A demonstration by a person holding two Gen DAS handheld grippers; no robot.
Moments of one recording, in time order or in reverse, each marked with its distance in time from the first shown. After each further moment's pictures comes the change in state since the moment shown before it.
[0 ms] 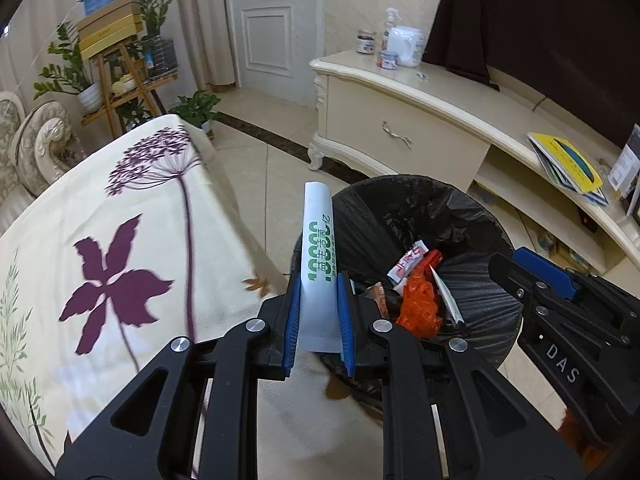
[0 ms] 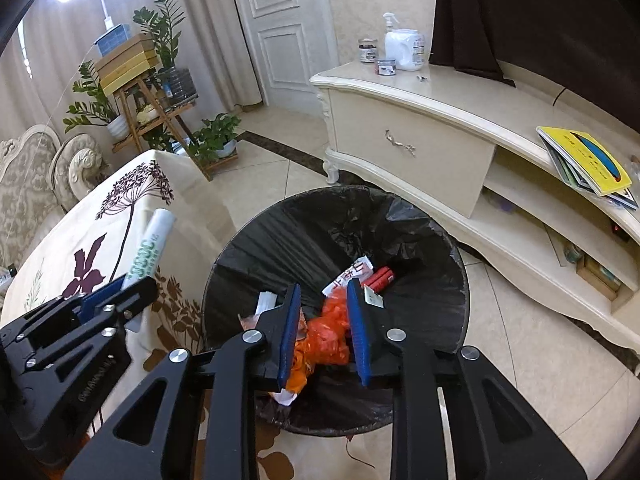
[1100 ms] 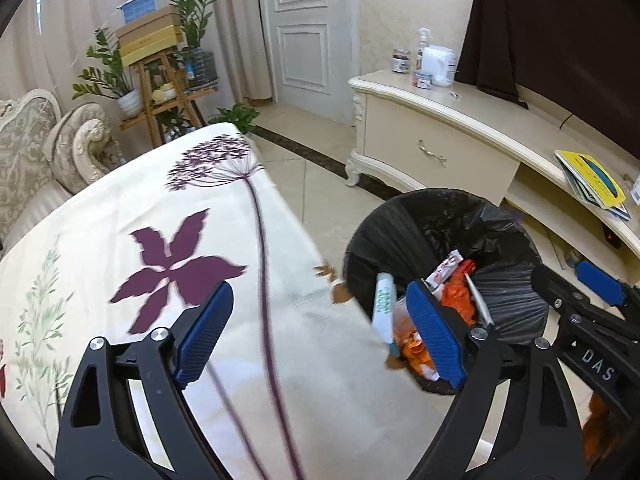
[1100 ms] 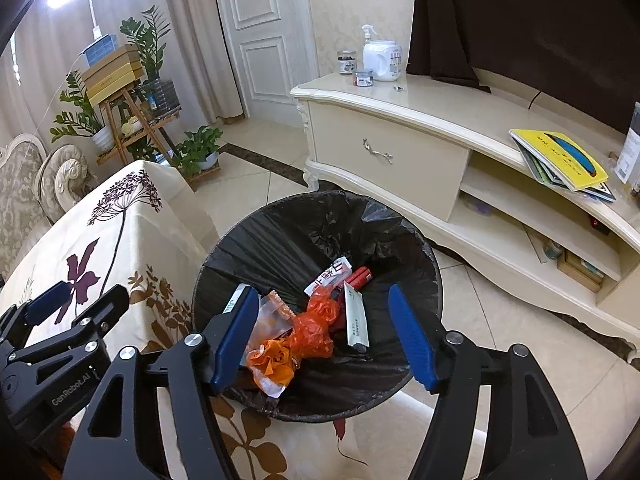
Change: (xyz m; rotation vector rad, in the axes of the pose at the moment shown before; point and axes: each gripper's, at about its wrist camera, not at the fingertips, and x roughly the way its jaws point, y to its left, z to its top) left arm -0.038 0.030 -0.019 -0.047 -0.077 0.129; right arm -0.028 0.006 -0.014 0.019 -0.054 -0.078
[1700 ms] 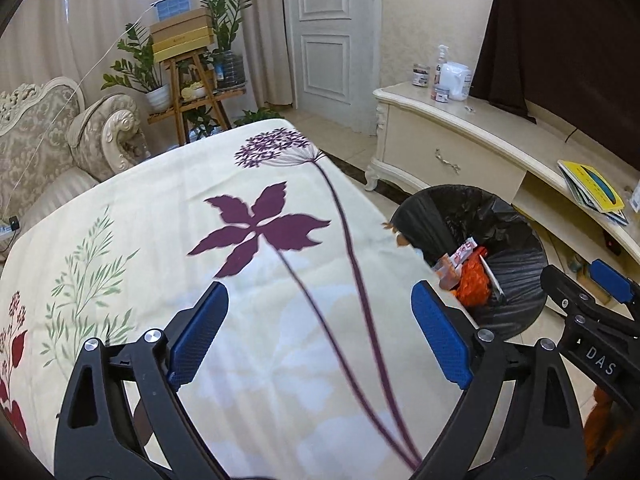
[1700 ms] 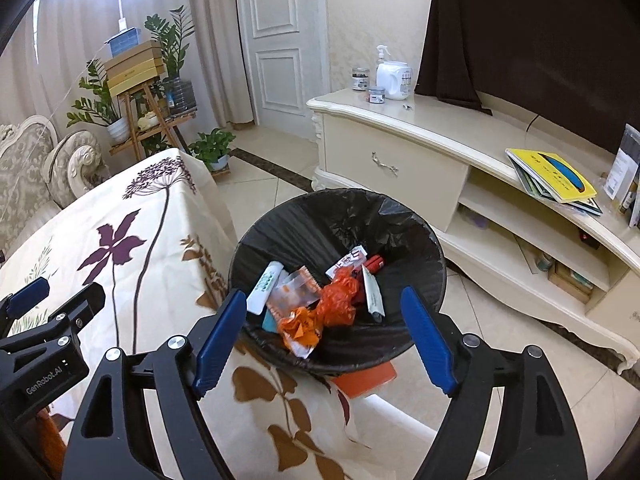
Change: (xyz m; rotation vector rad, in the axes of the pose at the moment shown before) left arm -0.060 0.056 -0.042 -0.053 -0.030 0.028; right arm -0.051 0.035 -0.037 -0.062 -0.048 -0.010
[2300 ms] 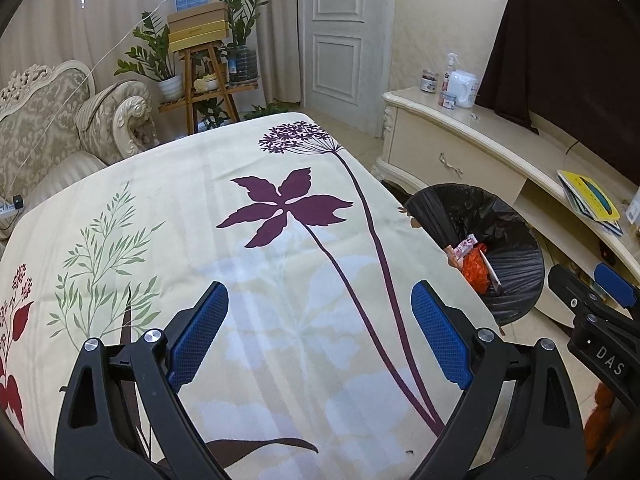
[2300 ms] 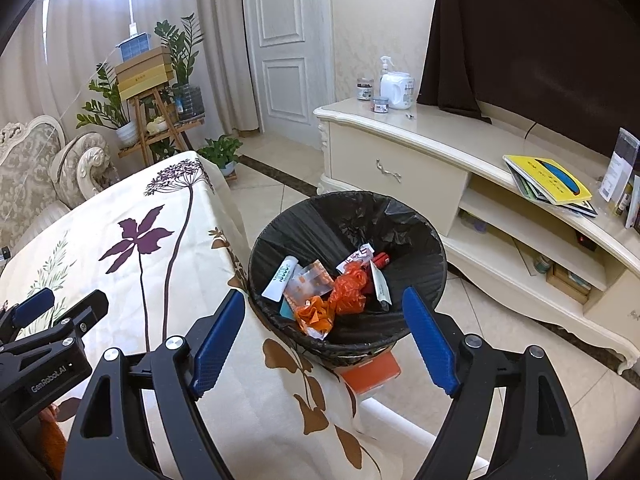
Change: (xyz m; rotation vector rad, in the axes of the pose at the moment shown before) left arm -0.023 0.022 -0.018 -0.053 -0.006 -0.007; right arm -0.029 0.013 -0.013 -0.002 -0.036 0.005
